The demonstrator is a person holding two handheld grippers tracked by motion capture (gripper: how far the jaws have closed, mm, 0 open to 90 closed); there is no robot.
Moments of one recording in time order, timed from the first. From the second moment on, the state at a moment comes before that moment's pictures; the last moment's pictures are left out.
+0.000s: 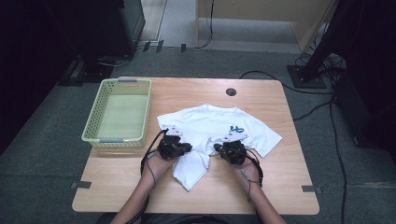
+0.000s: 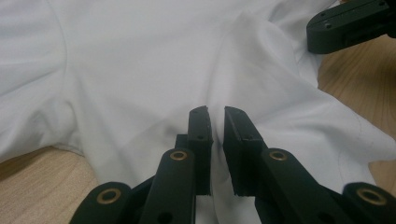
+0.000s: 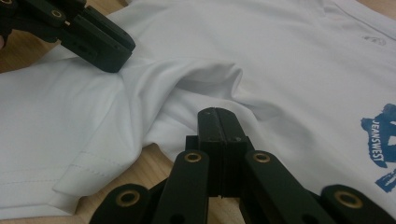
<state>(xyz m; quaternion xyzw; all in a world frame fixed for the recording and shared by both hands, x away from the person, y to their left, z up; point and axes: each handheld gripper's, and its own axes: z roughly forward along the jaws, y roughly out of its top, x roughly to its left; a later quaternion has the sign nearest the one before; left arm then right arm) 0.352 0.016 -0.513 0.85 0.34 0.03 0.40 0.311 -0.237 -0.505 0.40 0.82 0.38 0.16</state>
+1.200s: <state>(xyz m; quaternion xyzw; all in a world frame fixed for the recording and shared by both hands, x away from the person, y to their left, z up) 0.353 0.024 -0.513 0.85 0.35 0.06 0.39 0.259 -0.294 -0.485 0.44 0.79 0.40 0.17</state>
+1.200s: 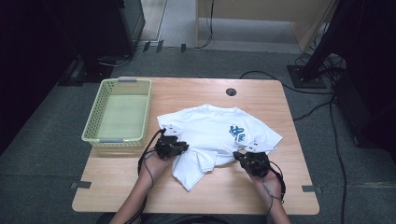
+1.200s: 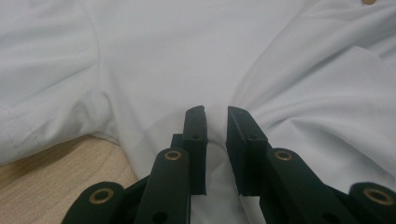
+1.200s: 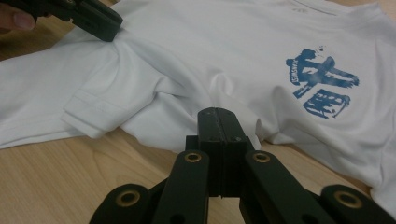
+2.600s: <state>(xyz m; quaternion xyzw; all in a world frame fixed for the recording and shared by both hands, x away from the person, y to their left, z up) 0.345 0.019 -0.508 0.86 0.33 0.07 0.38 0.222 -0.314 -0.488 0.48 0.76 0.41 0.17</state>
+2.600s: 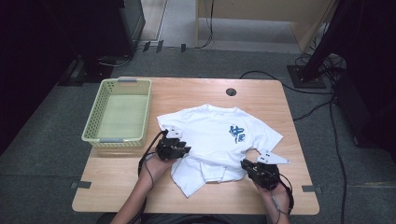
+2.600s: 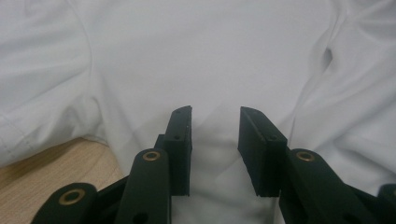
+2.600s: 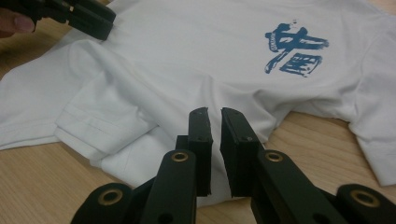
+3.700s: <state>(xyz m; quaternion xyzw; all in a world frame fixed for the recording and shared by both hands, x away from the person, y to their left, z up) 0.296 0.010 -0.518 0.86 0.31 0.12 0.38 0.238 -0.285 -0.519 0.46 0.79 0.37 0.15</state>
